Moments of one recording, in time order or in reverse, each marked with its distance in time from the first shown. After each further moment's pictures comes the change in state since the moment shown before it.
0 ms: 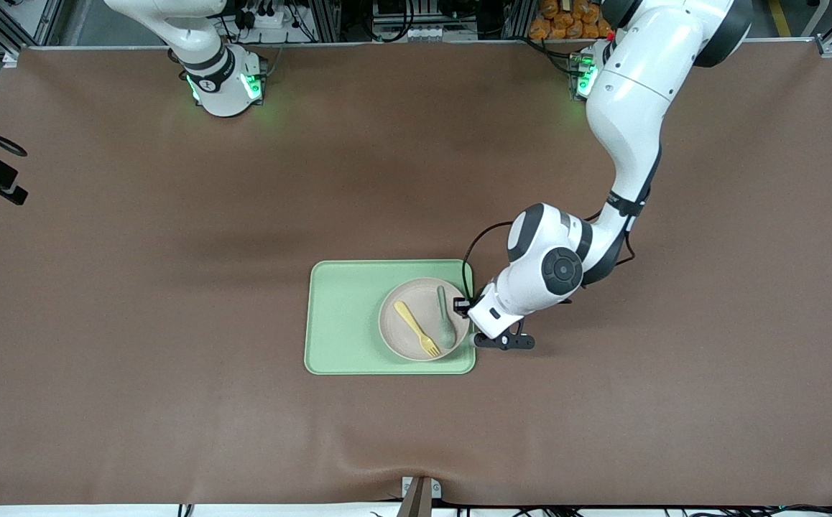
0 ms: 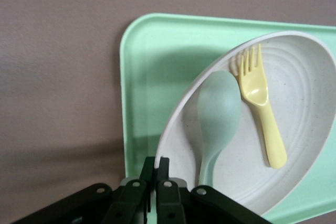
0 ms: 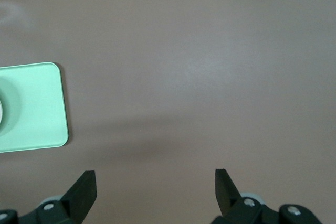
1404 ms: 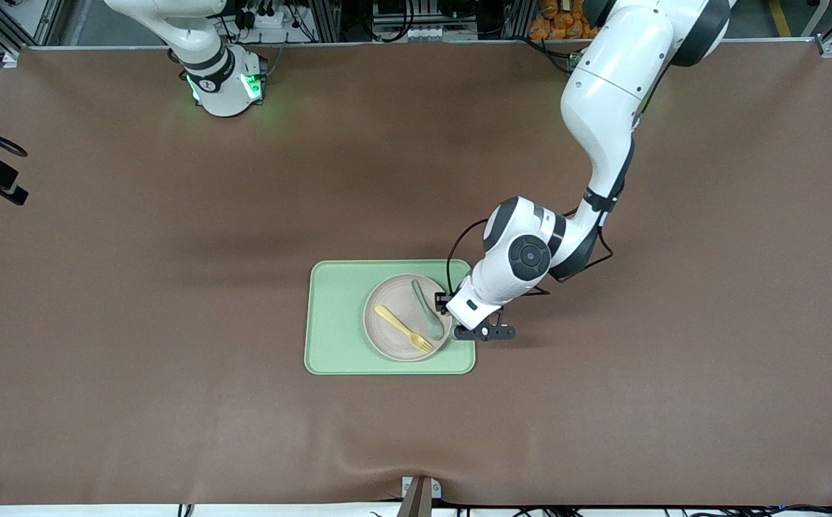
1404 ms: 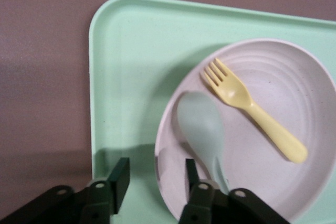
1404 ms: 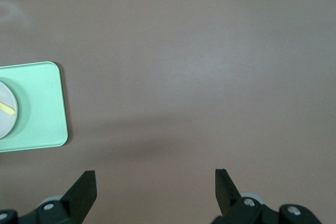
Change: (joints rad) left arm -0.112 0.025 0.075 0.014 0.003 0.058 -0.105; right arm 0.000 0.003 0.000 -0.001 0.000 -0.002 0.000
